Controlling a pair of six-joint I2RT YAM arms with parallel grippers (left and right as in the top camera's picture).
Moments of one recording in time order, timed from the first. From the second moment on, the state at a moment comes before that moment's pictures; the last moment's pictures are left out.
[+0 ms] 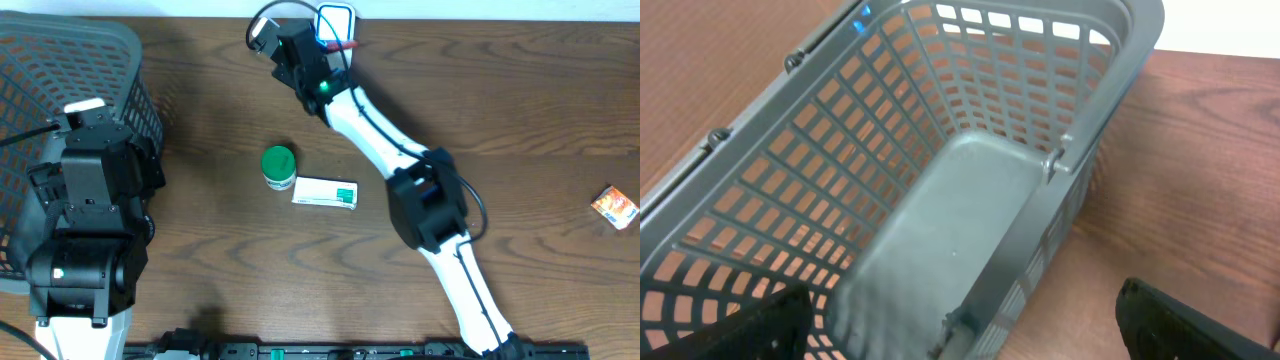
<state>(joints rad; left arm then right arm) -0.05 0.99 1.29 -0.97 -0.58 -0.09 0.59 2.54 2.25 -0.28 0.21 -0.55</state>
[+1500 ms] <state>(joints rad) -0.05 0.99 1.29 -0.97 -0.58 -0.09 -0.48 2.01 1.67 -1.02 0.20 0.20</state>
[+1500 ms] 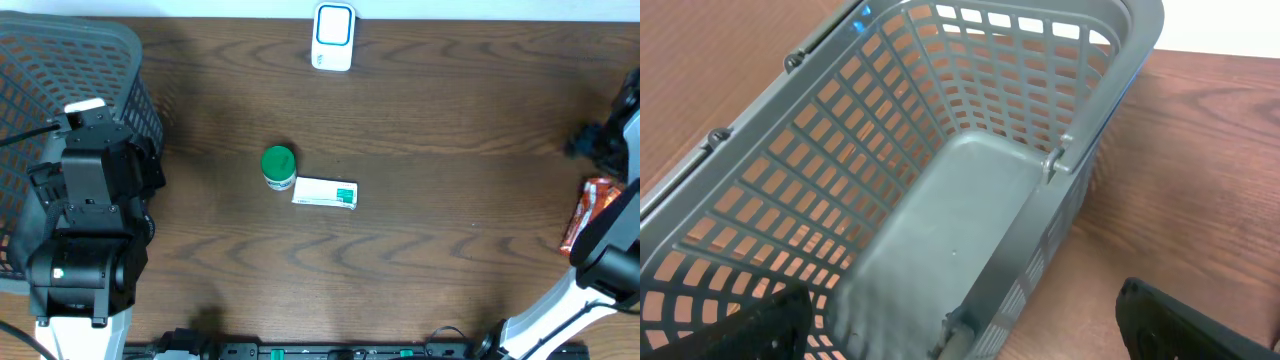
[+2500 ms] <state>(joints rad) -0.05 0.99 1.29 -0.97 -0.58 -0.09 0.36 1.79 1.48 -1.05 -0.48 -0.48</state>
